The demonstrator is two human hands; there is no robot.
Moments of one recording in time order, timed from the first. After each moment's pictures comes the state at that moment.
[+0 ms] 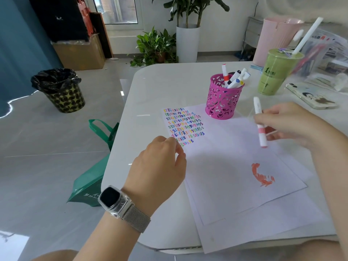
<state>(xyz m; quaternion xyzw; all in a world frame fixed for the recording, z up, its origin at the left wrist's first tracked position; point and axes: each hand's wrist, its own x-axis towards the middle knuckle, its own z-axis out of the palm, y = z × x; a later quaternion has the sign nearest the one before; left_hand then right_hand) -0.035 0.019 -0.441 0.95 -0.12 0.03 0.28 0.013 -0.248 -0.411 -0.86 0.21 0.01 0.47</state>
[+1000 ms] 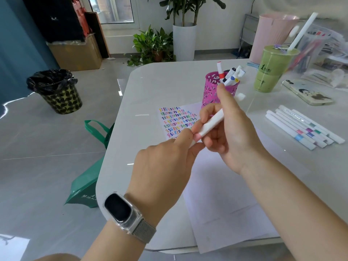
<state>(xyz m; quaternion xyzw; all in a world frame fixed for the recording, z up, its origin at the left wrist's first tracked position) -0.044 0.003 -0.434 0.94 -0.20 0.20 0.18 -0.023 -0.131 -0.399 -0.63 0.08 0.02 0.77</state>
